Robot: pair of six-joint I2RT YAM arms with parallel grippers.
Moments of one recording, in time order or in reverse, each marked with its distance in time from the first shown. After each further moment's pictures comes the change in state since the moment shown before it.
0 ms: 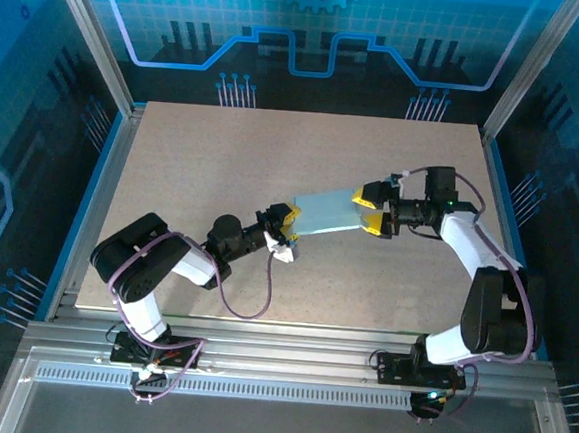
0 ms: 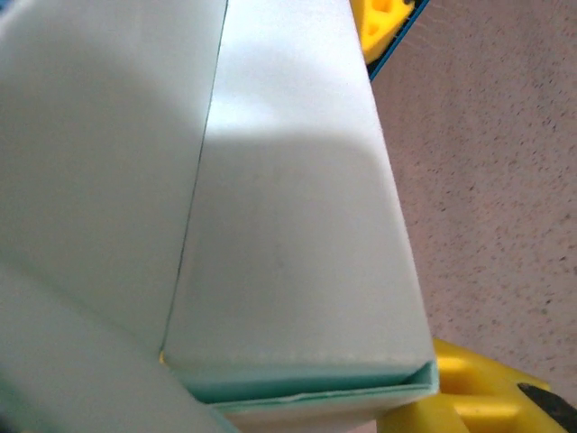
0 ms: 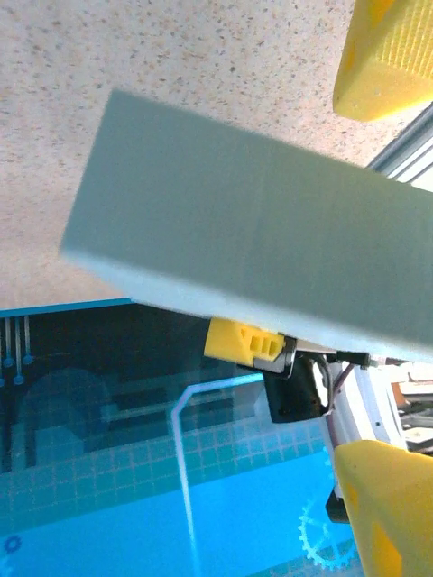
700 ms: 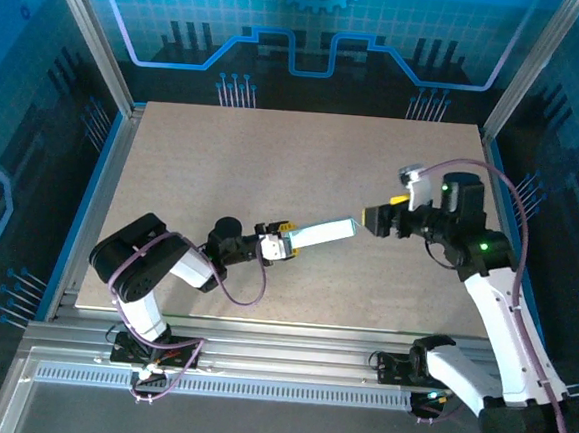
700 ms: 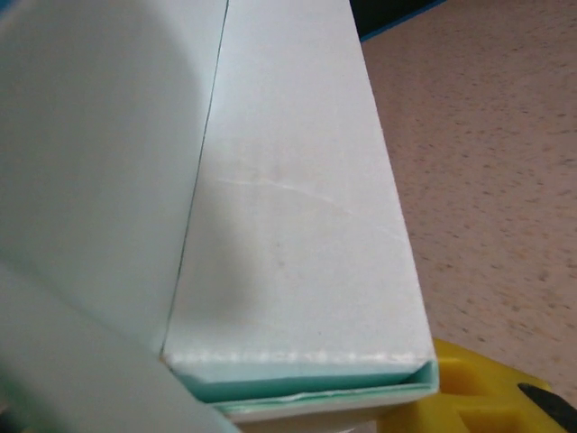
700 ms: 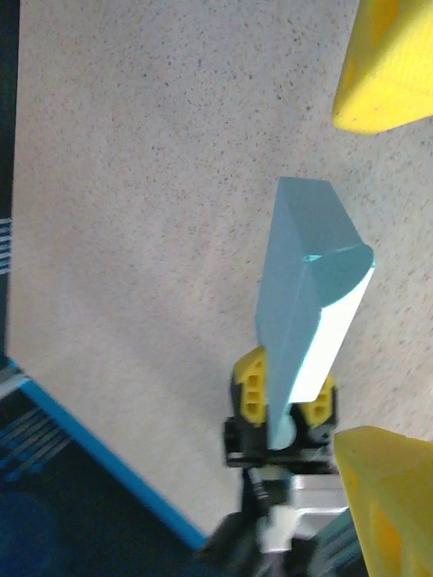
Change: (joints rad) left arm 0.030 -0.018 -0.046 -0.162 0.166 -0.499; right arm 0.227 -0.498 0.109 -0.303 0.719 -0.648
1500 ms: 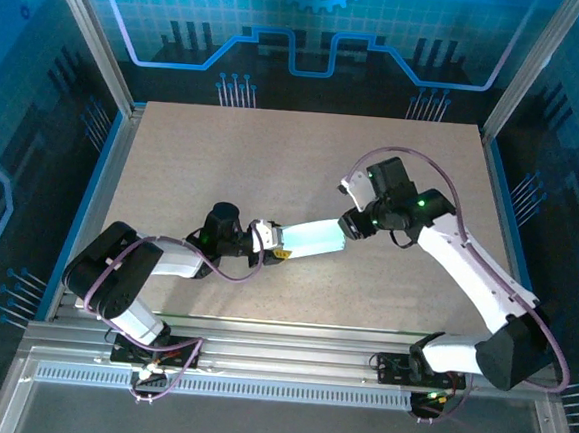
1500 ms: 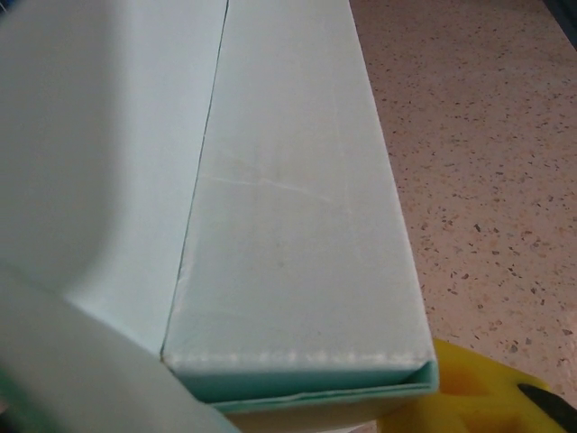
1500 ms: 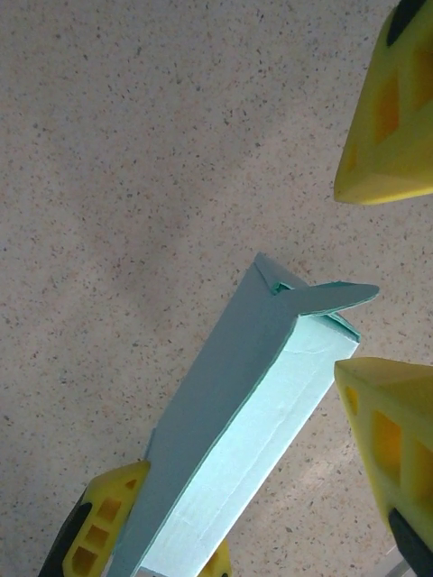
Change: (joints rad) left arm 0.100 -0.147 0.072 -0.500 0.194 -0.093; right arm 0.264 0.369 0.154 -0.146 0.349 -0.193
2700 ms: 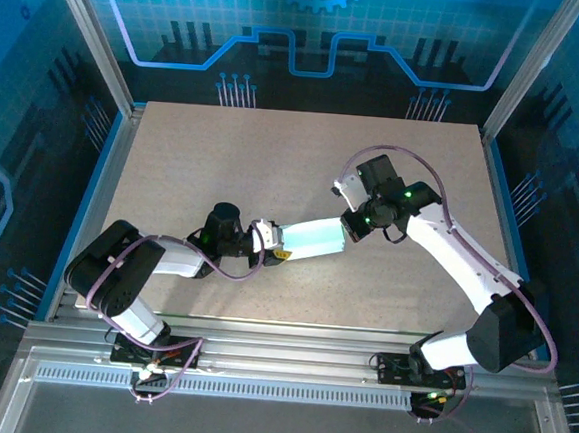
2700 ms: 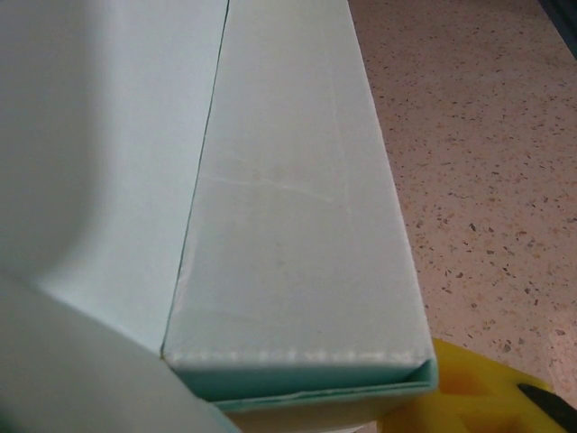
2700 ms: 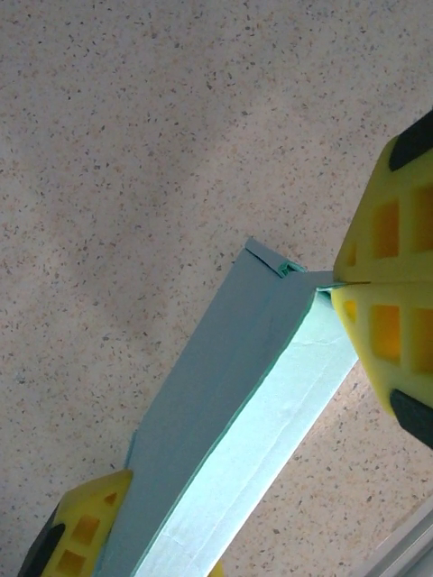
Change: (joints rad) left arm 0.001 0.015 0.002 0.003 0.006 -0.025; right arm 0.007 0.088 0.026 -0.030 -0.014 0.013
